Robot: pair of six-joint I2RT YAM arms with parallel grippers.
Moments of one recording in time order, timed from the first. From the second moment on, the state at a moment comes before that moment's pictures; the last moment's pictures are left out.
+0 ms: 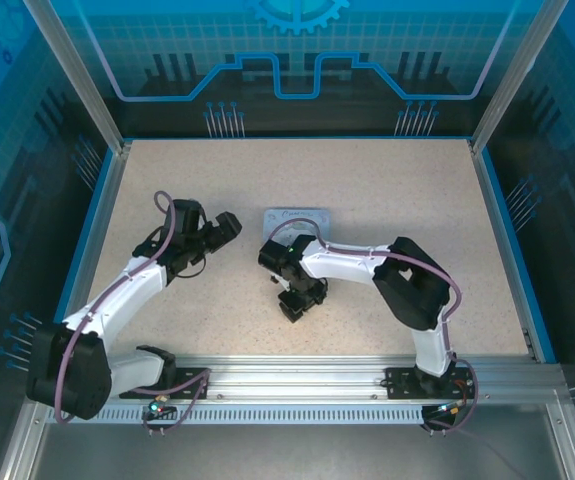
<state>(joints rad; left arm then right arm) -0.23 1.20 0.76 -0.34 0.09 -0.85 0.95 1.97 1.35 -1.02 -0.07 0.28</state>
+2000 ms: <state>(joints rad) -0.23 1.24 0.78 -0.34 0.11 -0.90 0.94 2.03 1.41 -1.08 -0.06 0.16</state>
